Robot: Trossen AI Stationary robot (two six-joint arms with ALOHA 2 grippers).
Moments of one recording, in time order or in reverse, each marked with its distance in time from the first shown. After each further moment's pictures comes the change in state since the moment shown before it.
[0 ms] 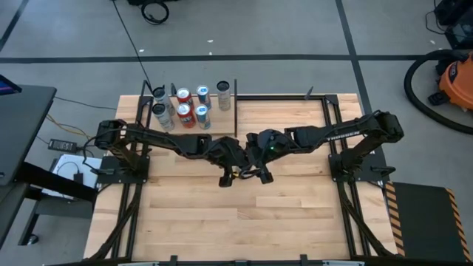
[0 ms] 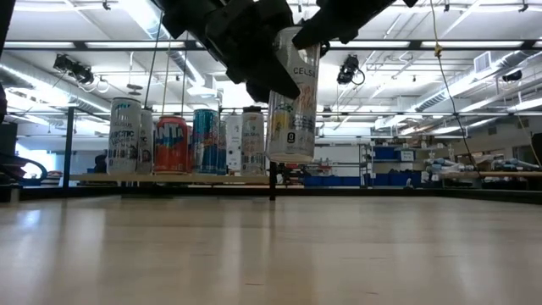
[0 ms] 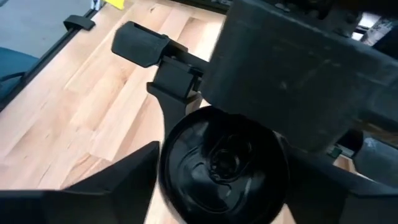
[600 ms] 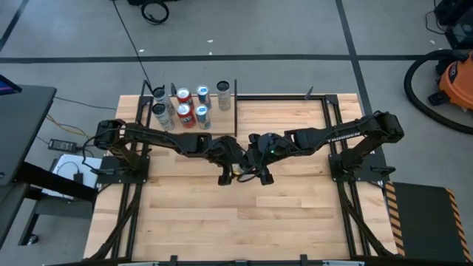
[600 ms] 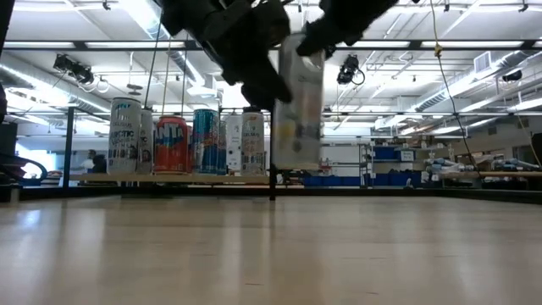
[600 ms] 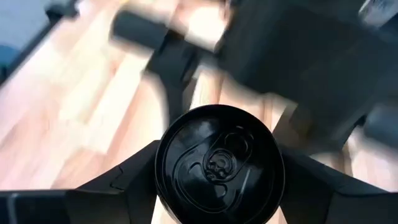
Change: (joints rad) left arm 0.004 -0.005 0.006 -0.050 -0.016 -0.023; right arm 0.021 -0.001 0.000 -0.033 0.077 0.042
